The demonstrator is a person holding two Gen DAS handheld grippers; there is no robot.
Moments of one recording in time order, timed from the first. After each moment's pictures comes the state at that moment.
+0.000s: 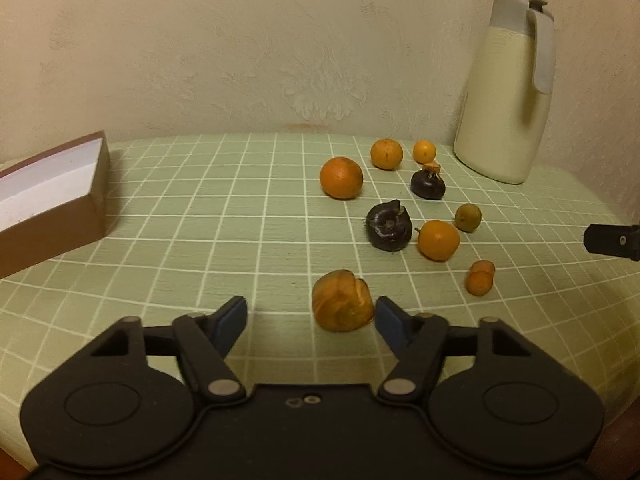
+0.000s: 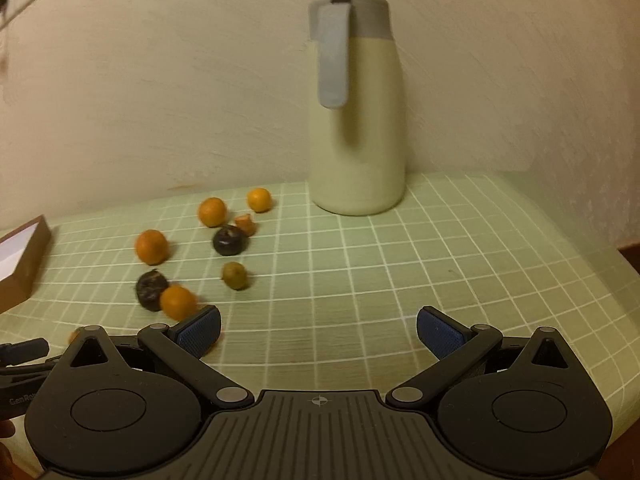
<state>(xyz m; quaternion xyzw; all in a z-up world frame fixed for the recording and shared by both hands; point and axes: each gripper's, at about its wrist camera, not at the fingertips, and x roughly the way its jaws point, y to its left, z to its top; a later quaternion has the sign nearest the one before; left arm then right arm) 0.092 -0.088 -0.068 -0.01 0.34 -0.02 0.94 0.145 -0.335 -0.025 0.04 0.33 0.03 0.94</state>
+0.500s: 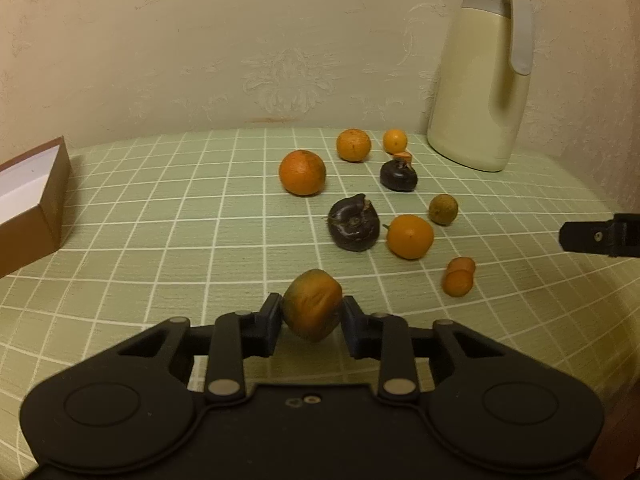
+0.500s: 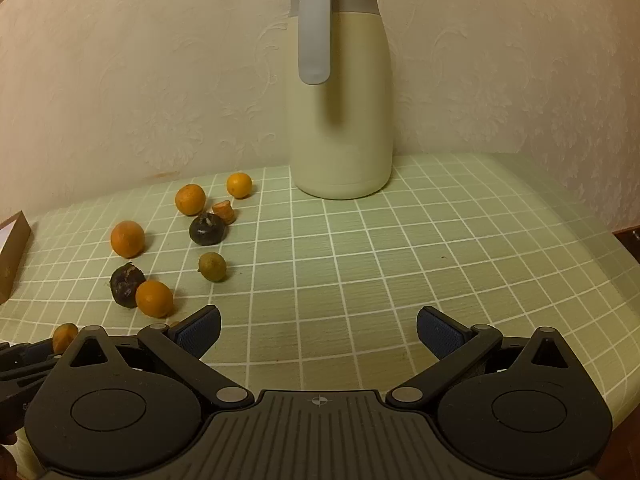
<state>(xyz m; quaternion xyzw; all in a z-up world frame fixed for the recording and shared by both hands) 0.104 -0.103 -0.075 0.00 0.34 -0.06 0.94 0.157 -0.338 -0.038 0.04 0.35 0.01 0.94</state>
